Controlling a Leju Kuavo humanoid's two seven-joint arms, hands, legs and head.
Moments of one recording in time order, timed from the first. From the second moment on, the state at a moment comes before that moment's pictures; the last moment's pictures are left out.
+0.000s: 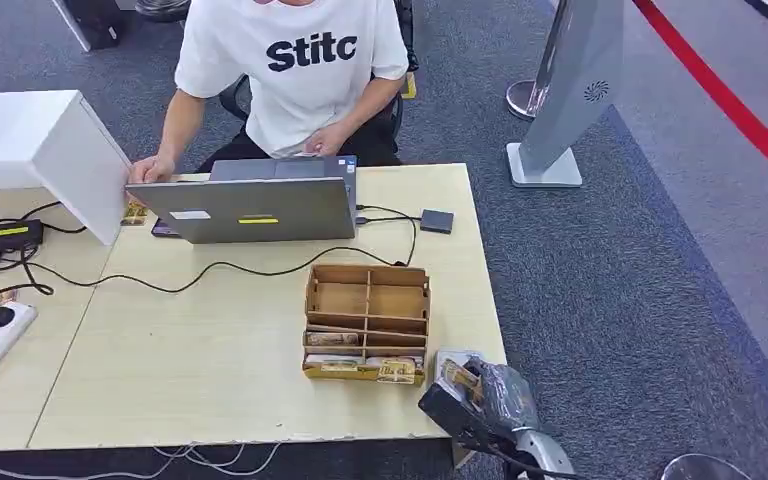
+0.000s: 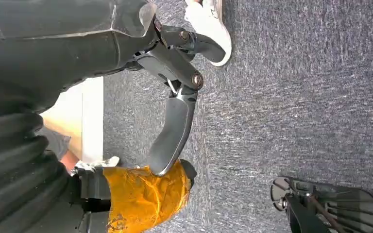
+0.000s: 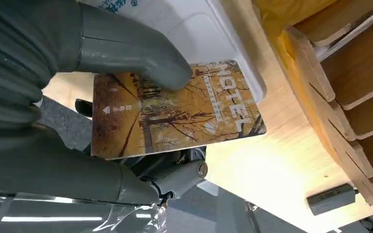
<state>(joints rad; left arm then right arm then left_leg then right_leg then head) -0.09 -0.13 1.27 -0.33 -1.30 -0.02 0.06 0.10 0.17 0.22 -1.33 1.00 -0.07 -0.20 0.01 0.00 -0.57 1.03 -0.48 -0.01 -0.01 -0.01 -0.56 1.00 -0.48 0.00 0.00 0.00</state>
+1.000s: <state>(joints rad) -0.10 -0.12 1.25 -0.33 -1.38 -0.03 0.06 -0.30 0.19 0.62 -1.63 1.04 0.00 -0.09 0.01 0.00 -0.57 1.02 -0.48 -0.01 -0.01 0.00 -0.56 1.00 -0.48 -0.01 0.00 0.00</state>
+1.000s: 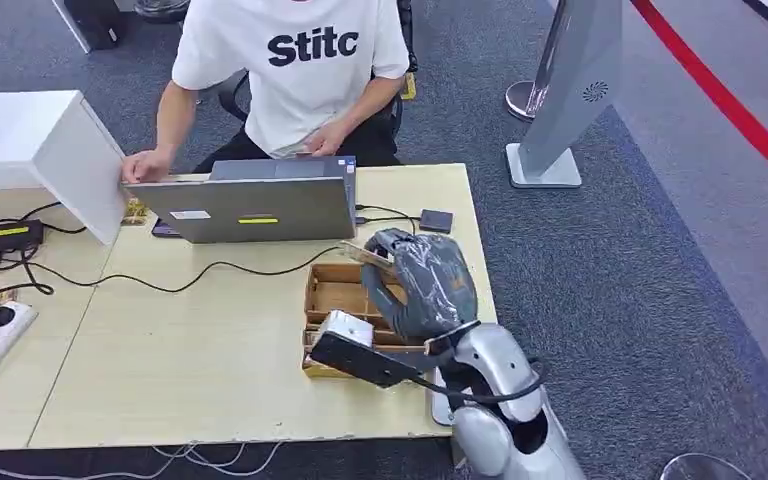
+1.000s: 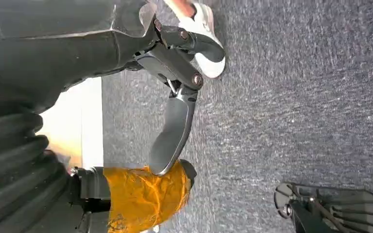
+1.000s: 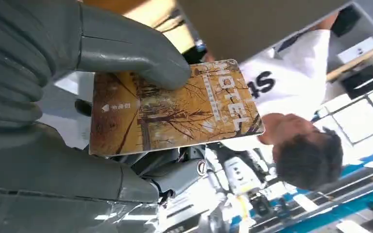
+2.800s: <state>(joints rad) -0.09 -0.12 1.22 -0.33 -1.34 -0.02 0.06 -0.20 0.12 0.70 -1.85 1.01 -0.10 -0.16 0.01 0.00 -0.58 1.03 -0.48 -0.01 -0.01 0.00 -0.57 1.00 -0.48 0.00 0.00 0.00</state>
